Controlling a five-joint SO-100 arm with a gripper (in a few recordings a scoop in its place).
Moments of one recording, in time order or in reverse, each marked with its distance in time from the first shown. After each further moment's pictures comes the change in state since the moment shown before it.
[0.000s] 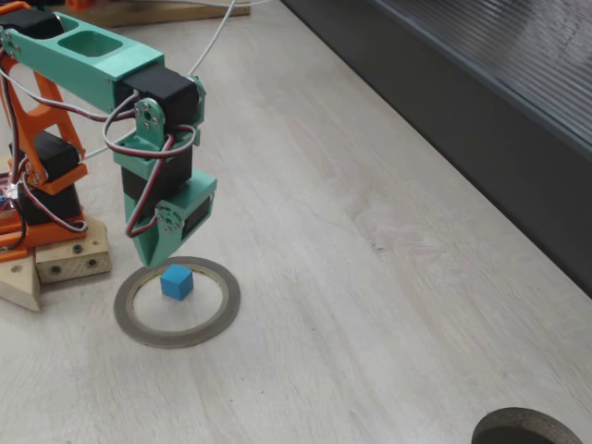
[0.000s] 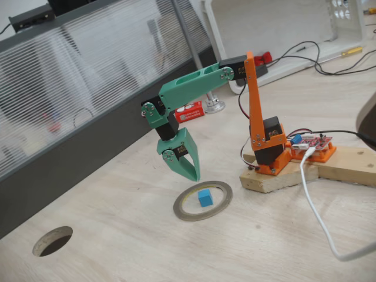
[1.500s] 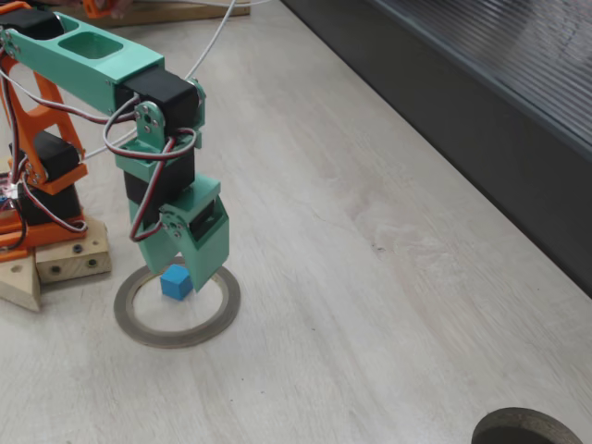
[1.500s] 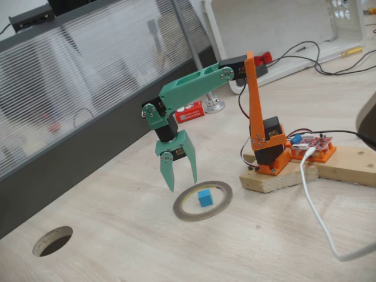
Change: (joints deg) arm 0.0 -0.1 1.1 -4.2 0.0
